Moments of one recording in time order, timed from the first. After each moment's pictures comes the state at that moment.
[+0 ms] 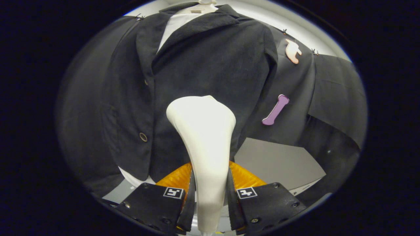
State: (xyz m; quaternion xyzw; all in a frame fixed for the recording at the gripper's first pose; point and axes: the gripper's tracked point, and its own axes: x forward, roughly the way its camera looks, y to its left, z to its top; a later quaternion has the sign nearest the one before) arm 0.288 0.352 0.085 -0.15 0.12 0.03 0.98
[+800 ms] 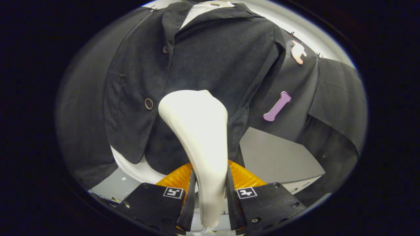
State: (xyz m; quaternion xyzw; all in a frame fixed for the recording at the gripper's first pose) arm 0.281 0.347 0.034 -0.18 0.13 0.03 0.97
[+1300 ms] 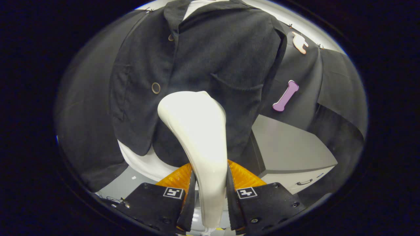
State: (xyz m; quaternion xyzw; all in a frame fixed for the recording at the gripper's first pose) arm 0.276 0.350 -0.007 -0.15 0.17 0.06 0.97
